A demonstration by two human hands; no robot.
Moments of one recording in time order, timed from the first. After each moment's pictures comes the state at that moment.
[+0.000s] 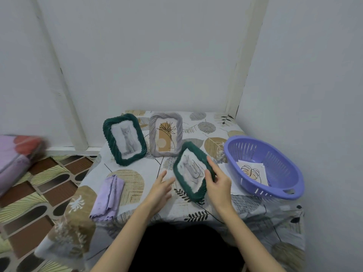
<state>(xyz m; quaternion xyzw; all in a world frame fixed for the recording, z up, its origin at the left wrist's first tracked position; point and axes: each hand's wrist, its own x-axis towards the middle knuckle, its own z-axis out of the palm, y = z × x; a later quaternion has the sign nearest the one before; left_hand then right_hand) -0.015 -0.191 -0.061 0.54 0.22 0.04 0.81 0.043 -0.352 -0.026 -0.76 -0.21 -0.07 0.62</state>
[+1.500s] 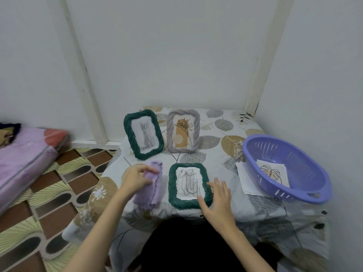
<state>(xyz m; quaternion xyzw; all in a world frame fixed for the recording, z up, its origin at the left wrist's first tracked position) -0.082 -0.107 -0.020 0.83 0.30 0.12 0.45 0.011 -0.341 -0.088 -0.88 -0.28 0.01 0.38</state>
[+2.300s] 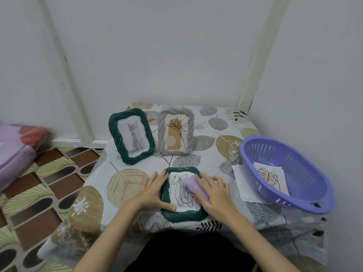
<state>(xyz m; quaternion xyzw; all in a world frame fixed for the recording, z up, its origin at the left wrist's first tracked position) -0.023 -0.114 -0.075 0.94 0.09 -0.10 0.31 0.069 -0.331 -0.072 -0.90 -0.40 -0.04 0.14</state>
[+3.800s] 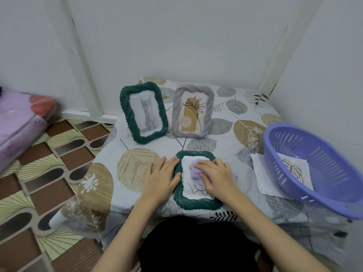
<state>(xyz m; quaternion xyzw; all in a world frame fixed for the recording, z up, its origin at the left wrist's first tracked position) -0.028 -0.128 -0.105 0.96 0.20 0.07 0.16 0.090 -0.283 -0.090 -0.86 -0.48 -0.12 0.16</state>
